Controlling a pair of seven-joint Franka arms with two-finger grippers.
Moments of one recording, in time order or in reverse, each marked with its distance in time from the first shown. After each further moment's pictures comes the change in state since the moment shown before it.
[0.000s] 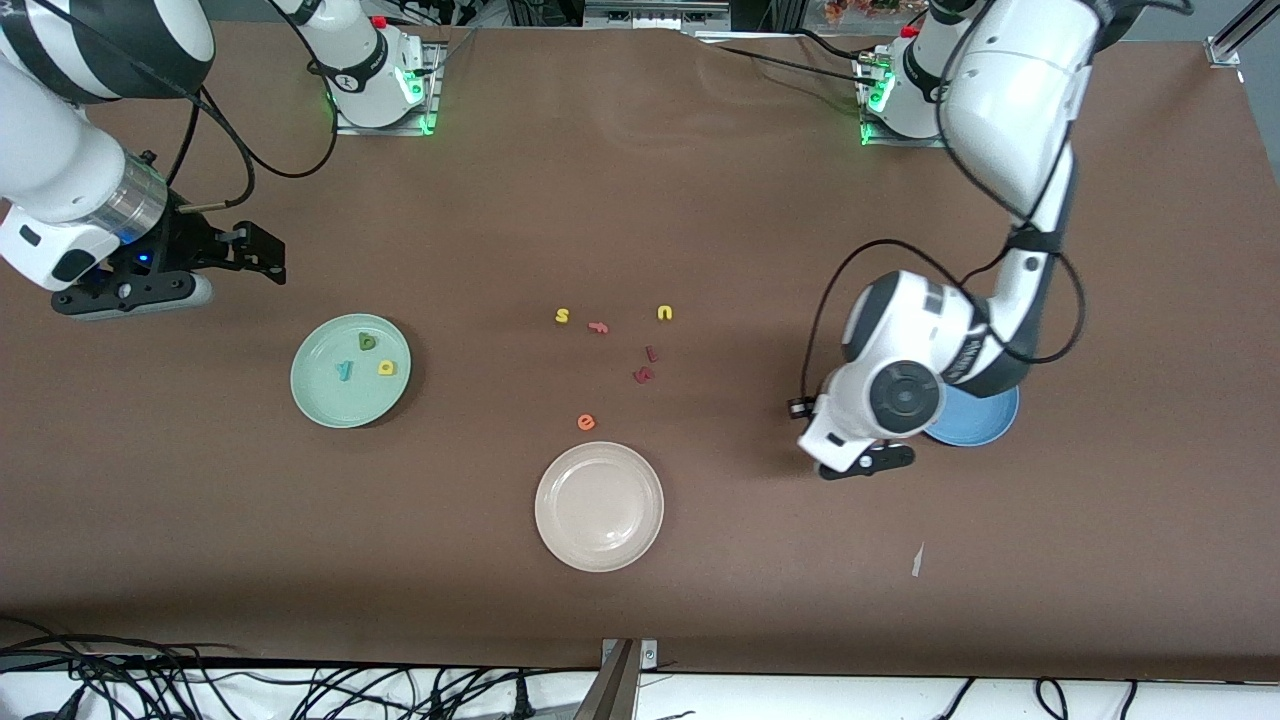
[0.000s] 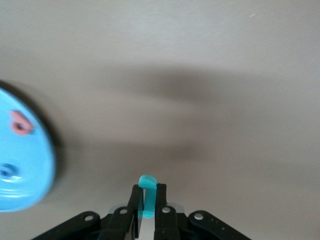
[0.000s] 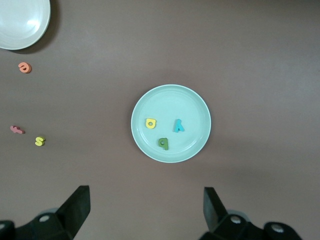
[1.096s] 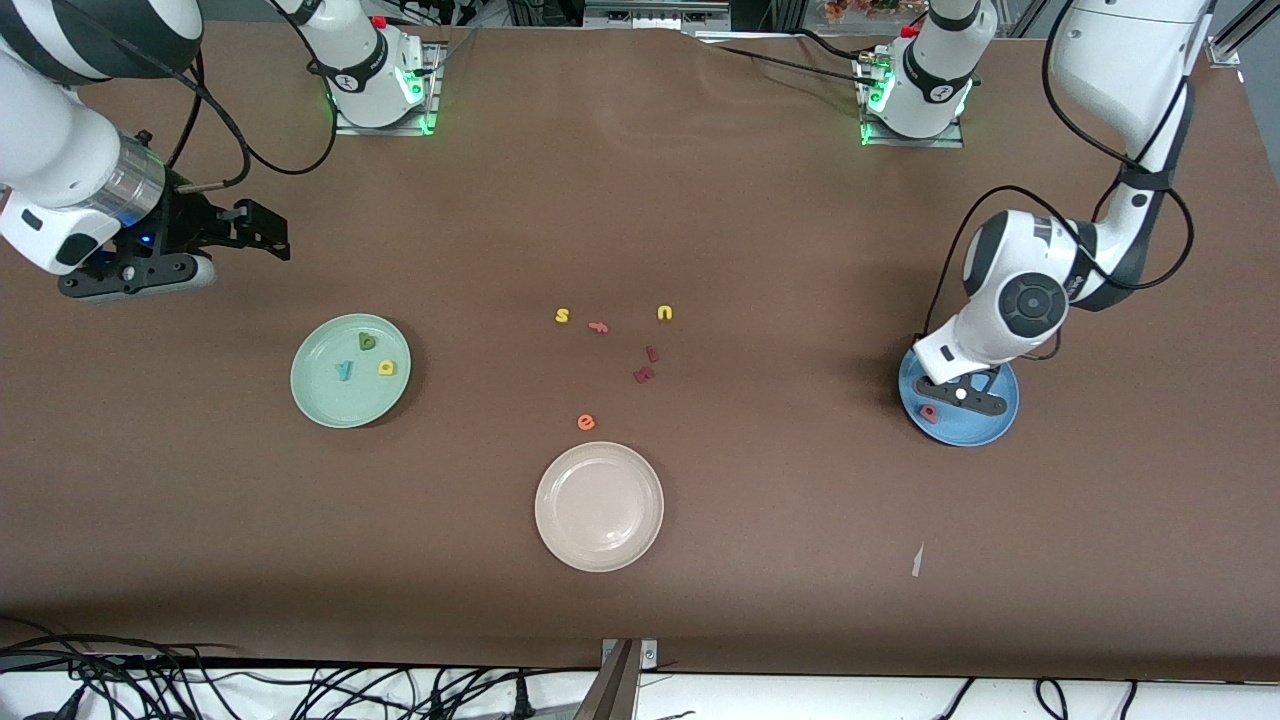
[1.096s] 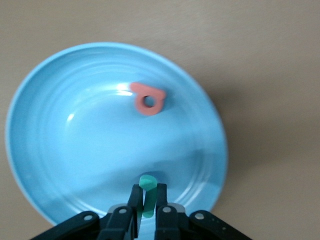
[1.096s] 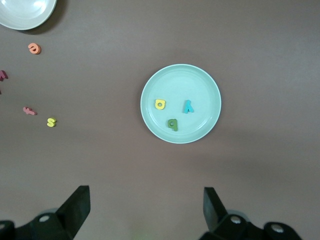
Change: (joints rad) left arm 0.244 -0.285 0.000 -0.693 0.235 0.514 0.525; right arm 0.001 -0.028 0.009 0.000 0.036 -0.092 0.000
